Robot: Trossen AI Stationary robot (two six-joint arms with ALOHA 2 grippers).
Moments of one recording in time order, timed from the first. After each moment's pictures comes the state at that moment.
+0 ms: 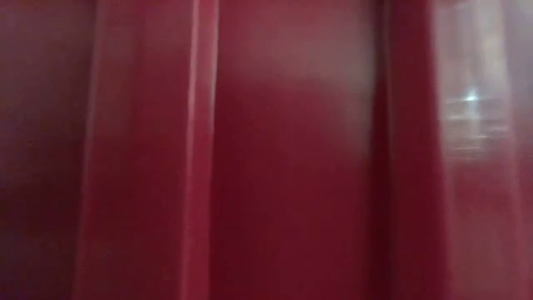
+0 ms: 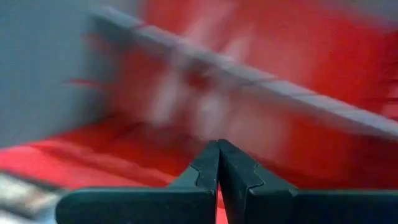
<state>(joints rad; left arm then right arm) -0.35 1.22 1.39 -1.46 -0.16 -0.77 0.17 1.90 2.33 -1.28 0.25 0.38</state>
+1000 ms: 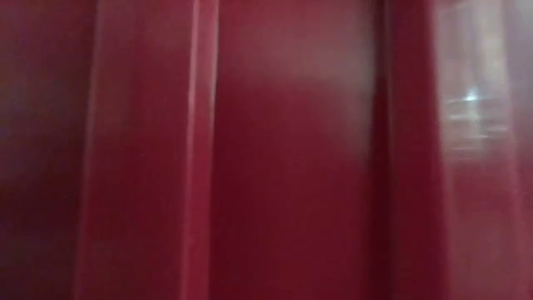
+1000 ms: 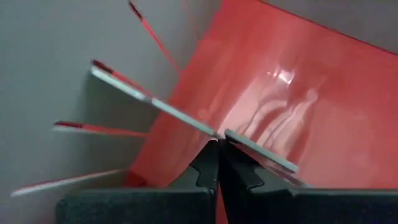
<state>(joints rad) -0.37 1.38 1.16 -1.13 -0.52 -0.86 0.21 1.89 2.33 -1.26 0.31 0.32</state>
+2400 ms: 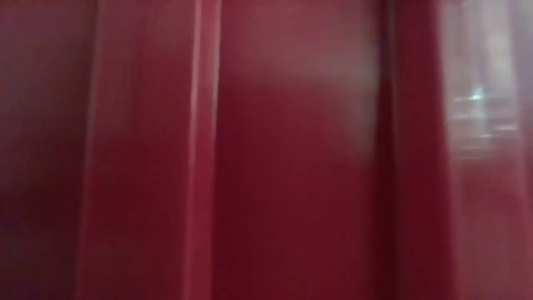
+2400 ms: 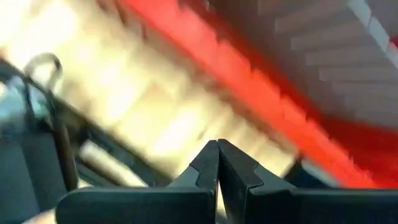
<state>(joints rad) -0.74 0.98 1.28 -1.57 -0.17 -1.46 0.46 1.78 1.93 -1.52 -0.53 1.00</state>
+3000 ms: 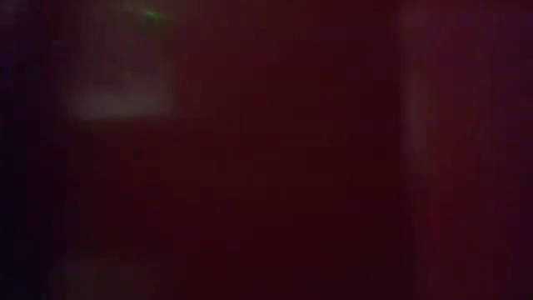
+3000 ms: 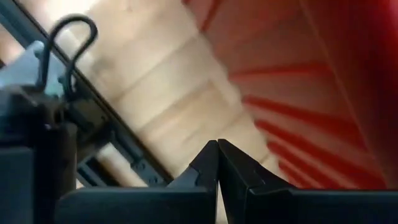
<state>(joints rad) -0.77 0.92 0.86 -1.42 -0.22 -1.69 0.43 1.78 1.63 -1.14 -0.29 1.13</state>
